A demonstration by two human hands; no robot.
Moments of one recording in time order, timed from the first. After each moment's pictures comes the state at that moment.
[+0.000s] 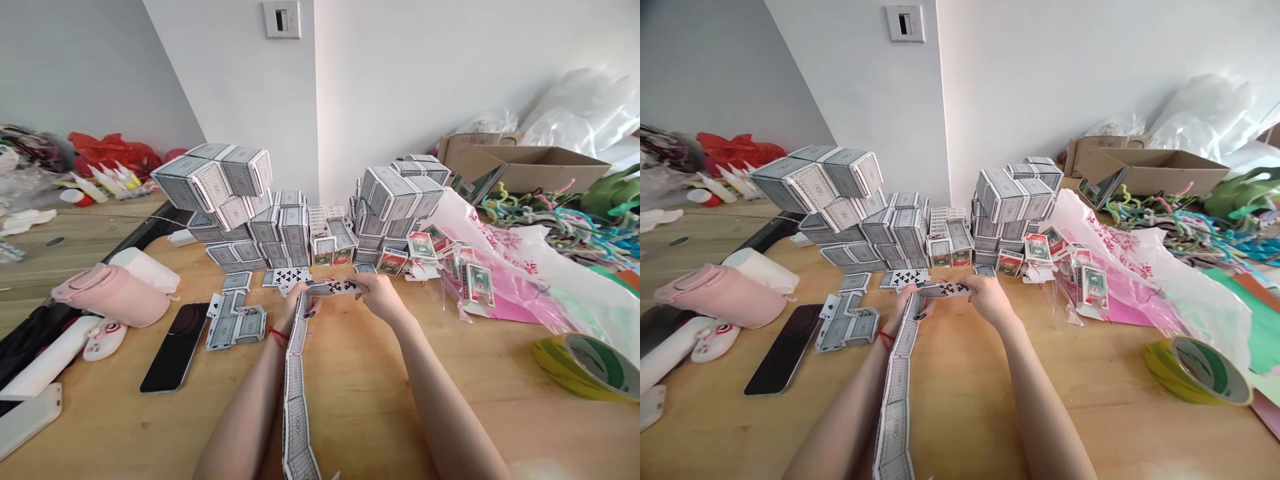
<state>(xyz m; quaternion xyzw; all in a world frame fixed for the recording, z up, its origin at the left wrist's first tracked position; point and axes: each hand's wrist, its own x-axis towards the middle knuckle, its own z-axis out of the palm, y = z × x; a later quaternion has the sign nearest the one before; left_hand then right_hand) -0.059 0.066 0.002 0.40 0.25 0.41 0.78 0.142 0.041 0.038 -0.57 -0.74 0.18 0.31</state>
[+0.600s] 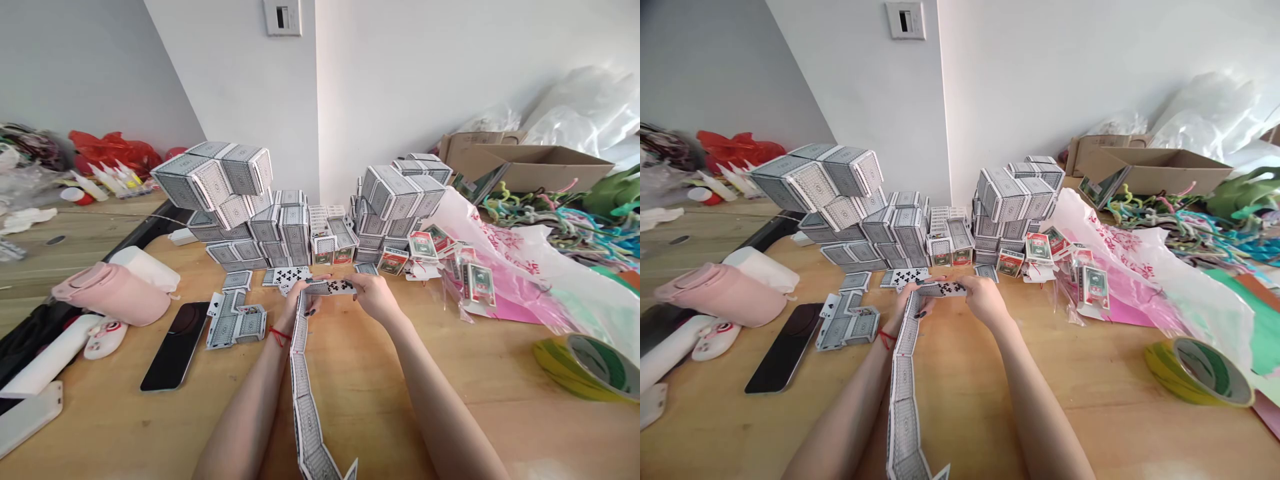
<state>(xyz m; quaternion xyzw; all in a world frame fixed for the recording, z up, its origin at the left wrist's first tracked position) -0.059 0.065 0.008 0.40 0.25 0.42 0.78 0.131 0.041 0.035 -0.57 -0.74 0.16 0.30</state>
